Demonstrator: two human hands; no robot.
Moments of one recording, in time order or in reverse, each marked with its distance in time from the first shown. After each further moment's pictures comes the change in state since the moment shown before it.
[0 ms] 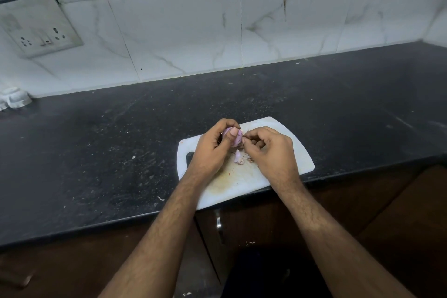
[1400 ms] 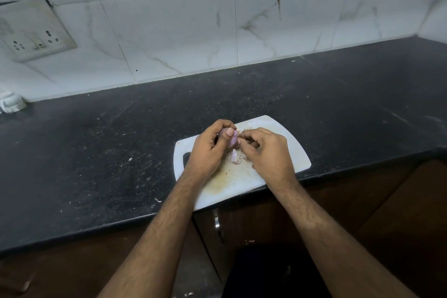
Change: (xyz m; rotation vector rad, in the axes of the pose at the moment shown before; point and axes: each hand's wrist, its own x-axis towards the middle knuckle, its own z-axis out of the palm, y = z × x) left_hand 0.000 0.000 0.000 0.031 0.002 -0.023; right_hand 0.001 0.005 0.004 -0.039 -0.024 0.008
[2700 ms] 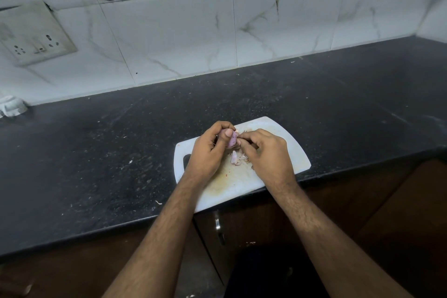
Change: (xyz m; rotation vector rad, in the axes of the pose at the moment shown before) left_hand -0.001 0.003 0.001 -0.030 0.016 -0.011; right_hand -0.002 0.000 0.001 -0.052 0.056 -0.094
